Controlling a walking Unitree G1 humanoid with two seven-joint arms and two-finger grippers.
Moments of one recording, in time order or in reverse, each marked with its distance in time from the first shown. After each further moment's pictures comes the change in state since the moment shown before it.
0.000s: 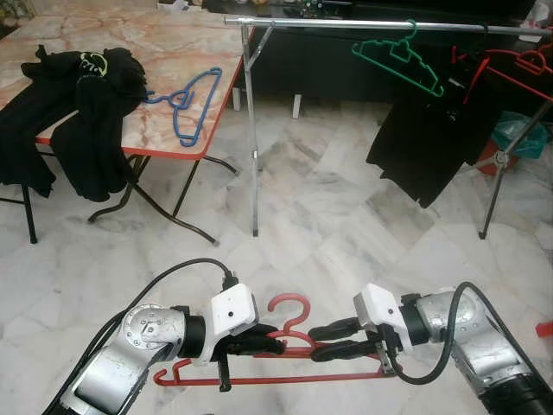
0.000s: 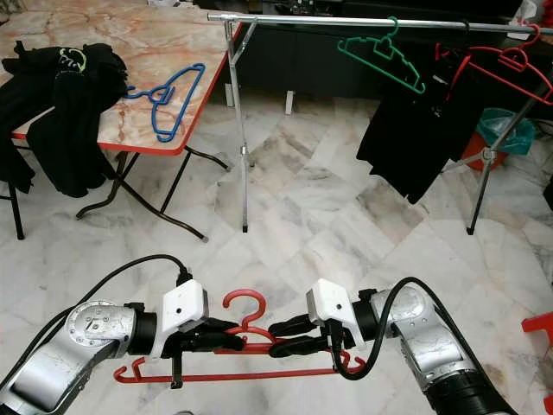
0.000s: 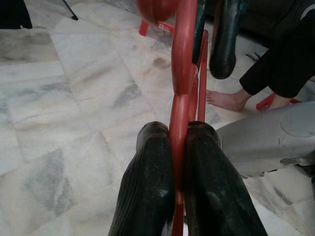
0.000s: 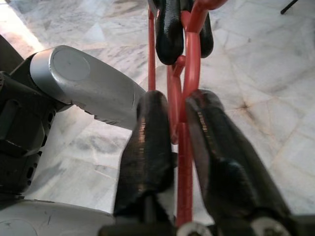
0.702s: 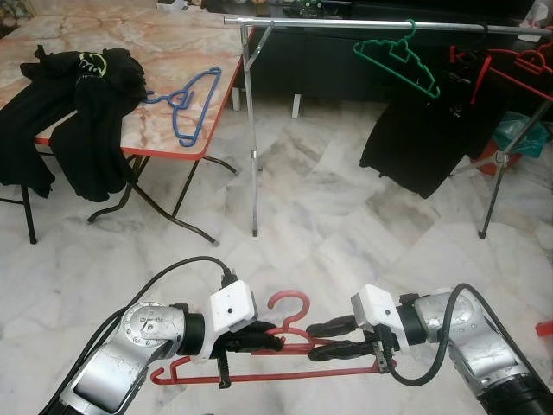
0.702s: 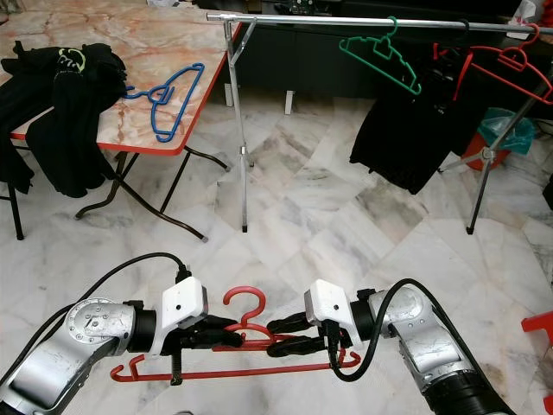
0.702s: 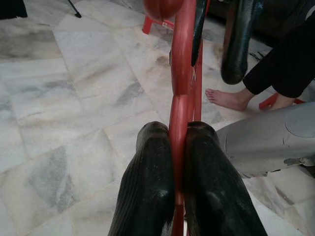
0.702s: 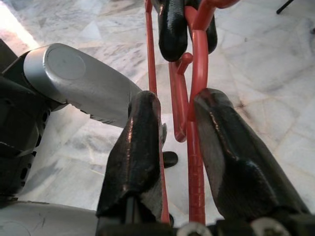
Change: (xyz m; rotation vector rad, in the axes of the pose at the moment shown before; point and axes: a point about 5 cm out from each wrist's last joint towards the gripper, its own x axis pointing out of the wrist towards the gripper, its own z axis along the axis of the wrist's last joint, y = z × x) left arm 0.000 0.002 0.002 -0.004 0.001 0.012; right arm 0.003 0.000 -0.001 -0.010 0.010 -0.009
